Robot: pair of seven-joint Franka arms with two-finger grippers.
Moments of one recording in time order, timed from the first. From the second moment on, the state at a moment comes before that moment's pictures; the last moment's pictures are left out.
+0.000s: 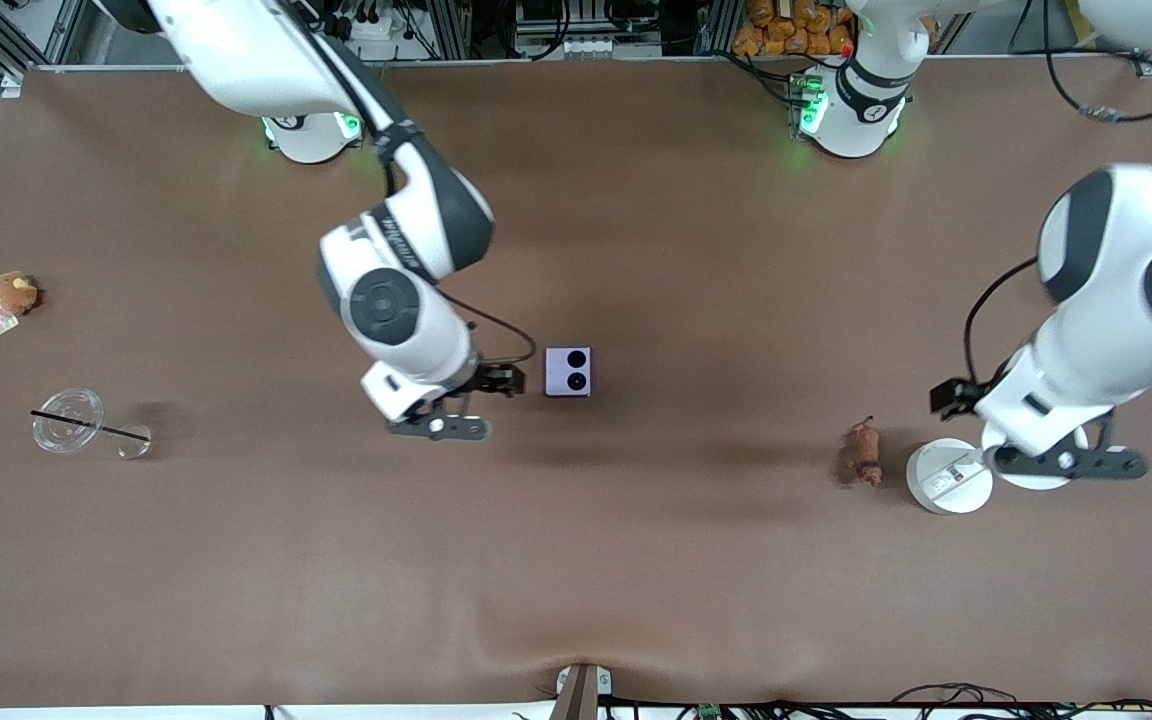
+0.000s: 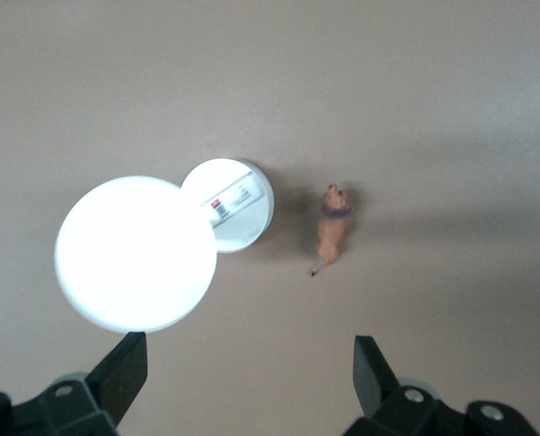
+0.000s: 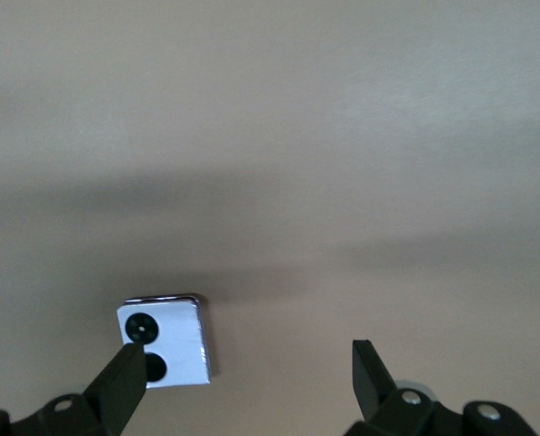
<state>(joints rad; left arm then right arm) 0.05 0.36 -0.26 -1.40 0.27 1.72 -0.14 0.51 0.61 0.07 -1.44 0.06 2.04 0.63</state>
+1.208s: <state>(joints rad) 0.20 0.05 -0.26 -1.40 0.06 1.48 -0.12 0.66 0.81 0.07 -1.44 0.04 2.30 0.70</state>
